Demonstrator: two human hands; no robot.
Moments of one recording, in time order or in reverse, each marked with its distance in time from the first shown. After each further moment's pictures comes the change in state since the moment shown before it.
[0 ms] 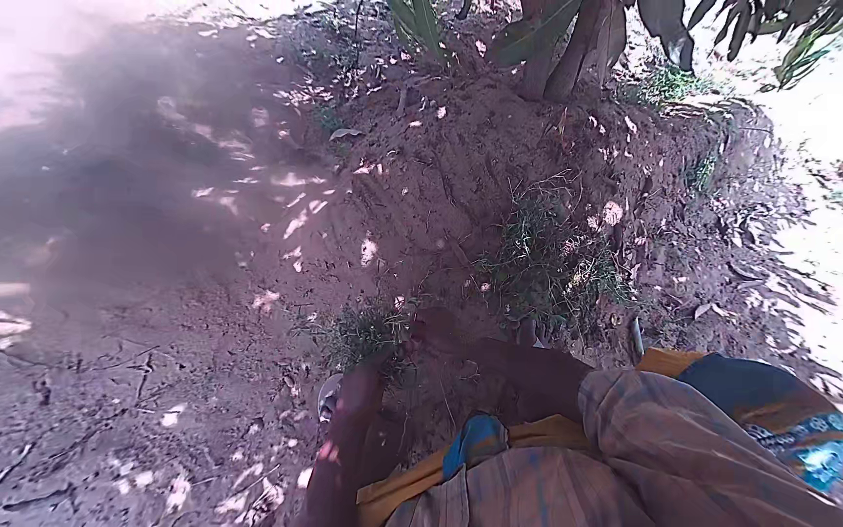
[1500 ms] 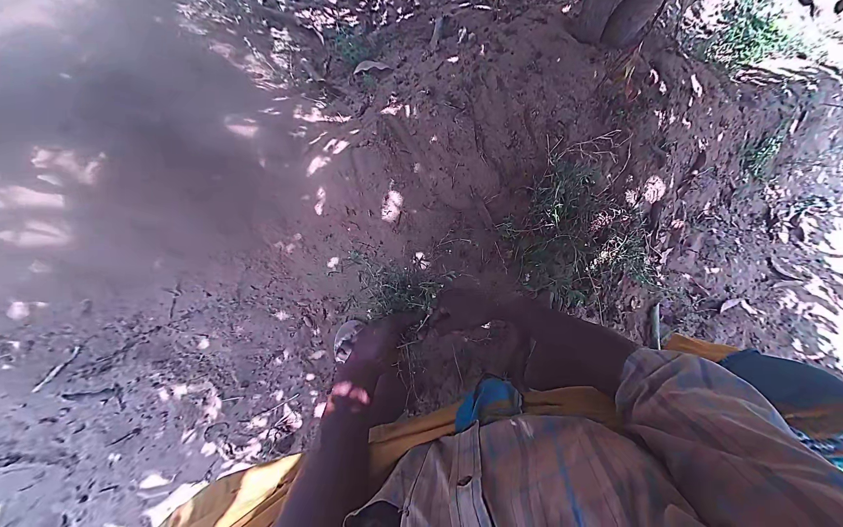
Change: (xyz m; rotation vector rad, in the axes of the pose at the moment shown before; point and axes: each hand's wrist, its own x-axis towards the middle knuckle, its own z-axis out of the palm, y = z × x) left_hand 0.001 0.004 -0.006 -0.072 -0.088 -0.267; right_hand -0.008 0.002 -0.013 -0.099 -0.635 -0.151
